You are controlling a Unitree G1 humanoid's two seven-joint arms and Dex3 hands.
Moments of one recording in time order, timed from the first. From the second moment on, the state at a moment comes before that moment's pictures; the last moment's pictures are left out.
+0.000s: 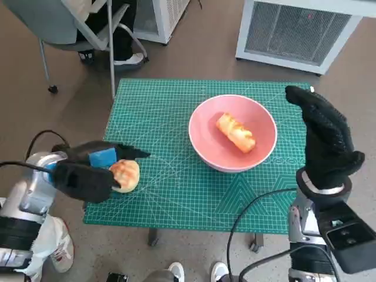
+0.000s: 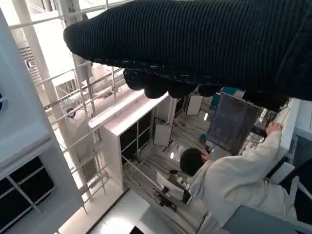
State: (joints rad) left arm -0.54 0.78 -0.31 0.36 0.40 -0.16 -0.86; right arm -0.47 -0.16 -0.12 0.28 0.28 -0.92 0.33
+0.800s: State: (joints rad) left arm -0.56 0.74 -0.35 0.41 0.49 -0.21 -0.70; right arm -0.46 -0.15 -0.13 0.27 0.27 -0.91 0.33
